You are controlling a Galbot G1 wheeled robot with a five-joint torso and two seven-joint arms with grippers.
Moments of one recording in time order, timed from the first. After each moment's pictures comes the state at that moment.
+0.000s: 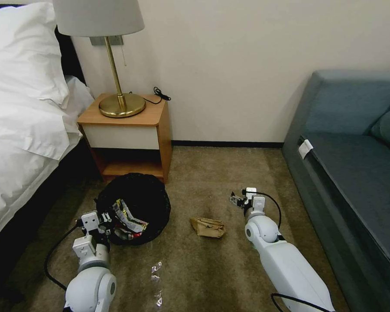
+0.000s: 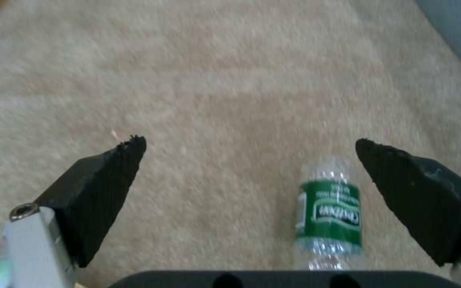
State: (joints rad) left arm 1.47 -1.44 -0.60 -2.00 -0.23 0.19 -0.30; right arm -0.88 1.31 0.15 1.30 0.49 -0.35 0.40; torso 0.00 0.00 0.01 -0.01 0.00
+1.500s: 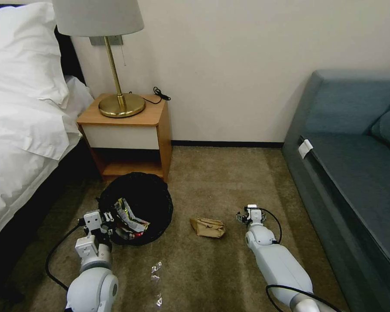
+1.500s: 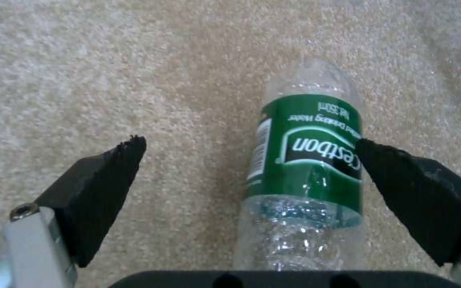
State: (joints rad) left arm 1.49 -1.45 -0.59 -2.03 -0.20 0.20 -0.30; right arm -0.74 1.40 0.24 0.79 0.25 -0.19 0.23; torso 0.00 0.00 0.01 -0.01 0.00
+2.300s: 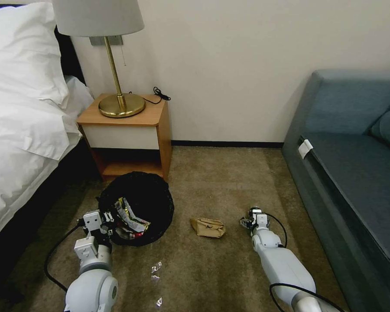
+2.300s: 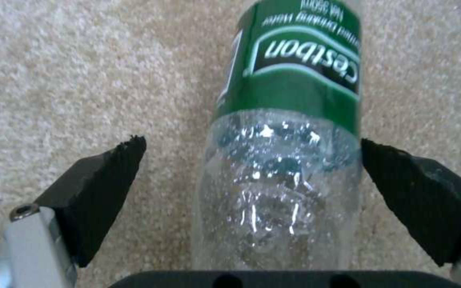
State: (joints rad) left arm 1.51 -1.45 -0.58 -2.05 -0.19 0.20 -0.30; right arm -0.74 1.40 0.30 0.72 0.23 -0.17 0.15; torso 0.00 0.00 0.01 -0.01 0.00
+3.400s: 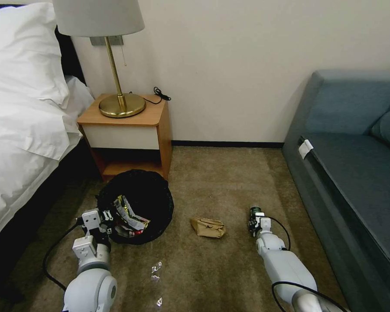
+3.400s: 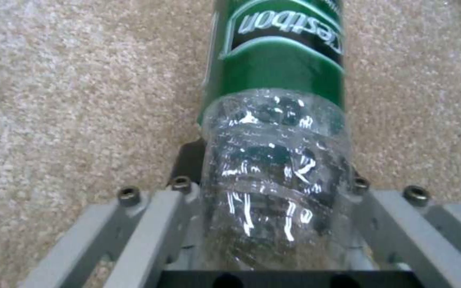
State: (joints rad) left arm 1.51 -1.44 -0.58 -2.07 -0.20 0.20 -0.30; right arm -0.72 1.40 0.37 0.63 0.17 -0.09 0.09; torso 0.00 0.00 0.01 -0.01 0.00
